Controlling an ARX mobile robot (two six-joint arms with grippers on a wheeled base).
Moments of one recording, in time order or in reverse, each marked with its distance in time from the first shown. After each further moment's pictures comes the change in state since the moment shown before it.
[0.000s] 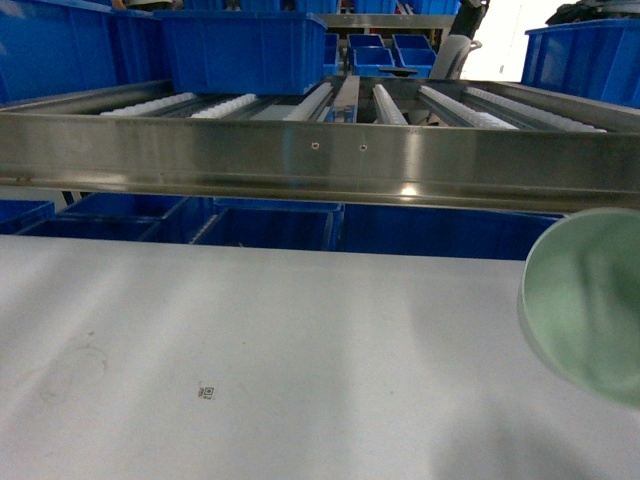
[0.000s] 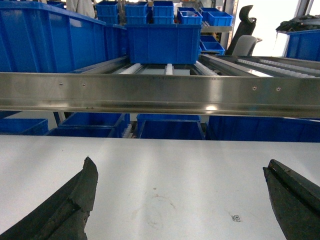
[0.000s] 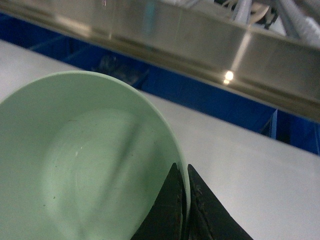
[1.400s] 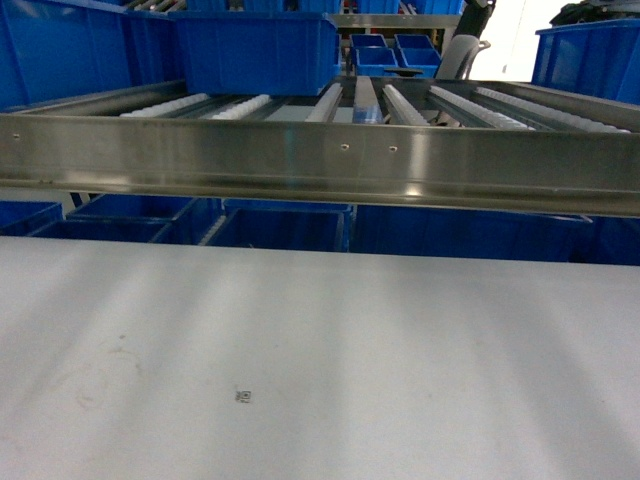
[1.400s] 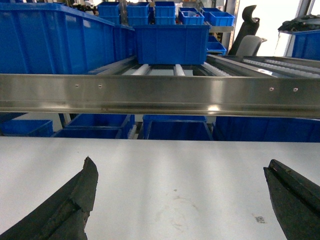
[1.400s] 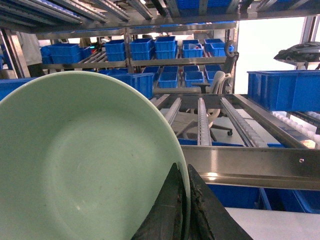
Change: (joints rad) left arm 0.000 0.000 0.000 0.000 0.000 0.000; right arm 0.047 -0.775 -0.138 -0.096 0.185 0.315
